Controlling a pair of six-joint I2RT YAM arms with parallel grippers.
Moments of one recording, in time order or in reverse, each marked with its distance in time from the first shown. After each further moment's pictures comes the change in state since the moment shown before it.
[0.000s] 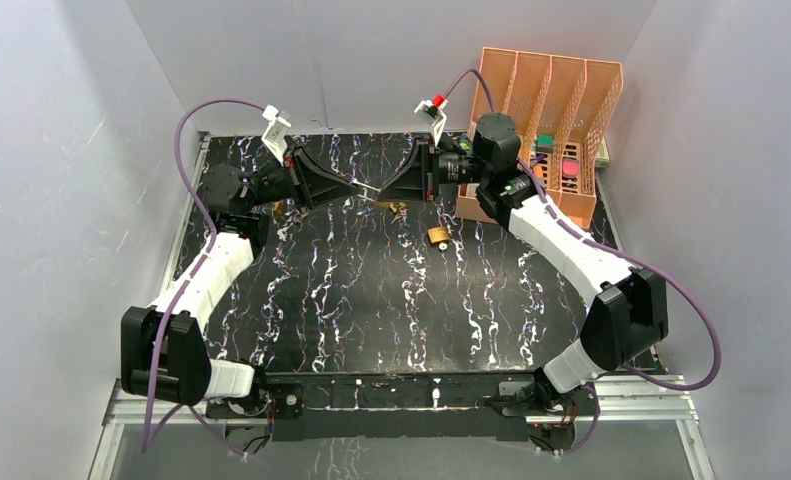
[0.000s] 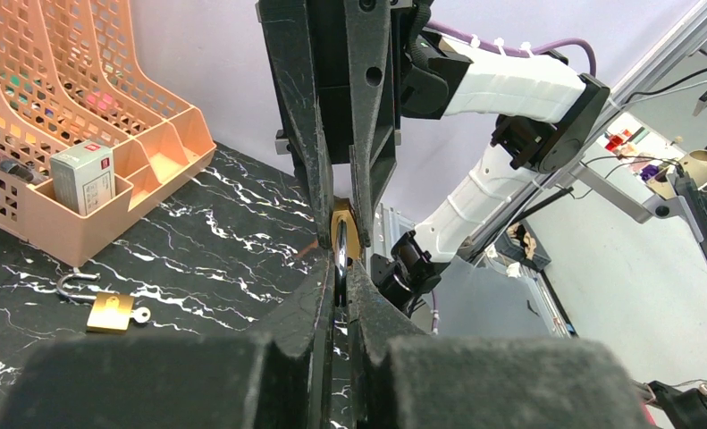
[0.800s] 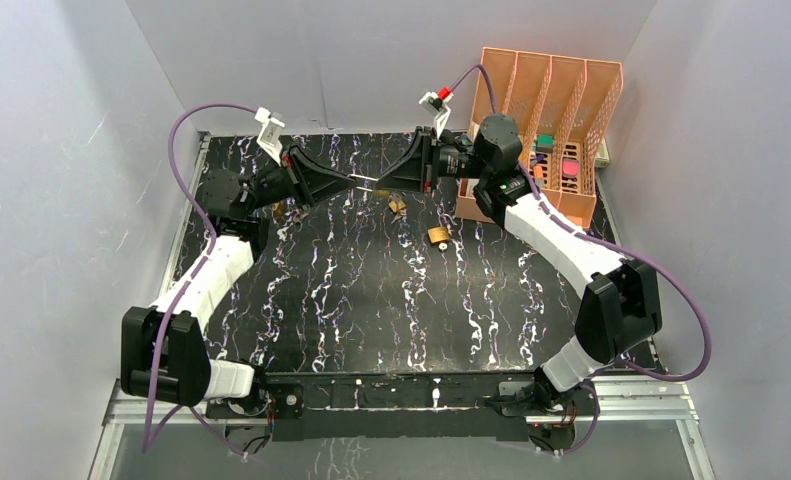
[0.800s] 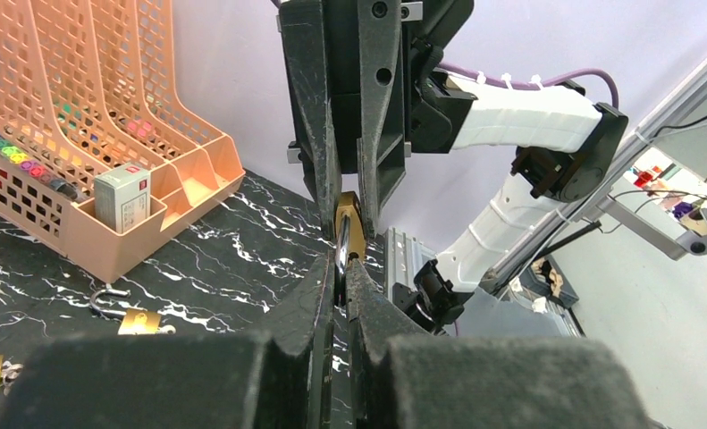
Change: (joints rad) left arm 0.000 -0.005 -0.036 0.035 -0.080 0.023; right arm -0.014 0.049 -0.015 0.214 0.011 0.124
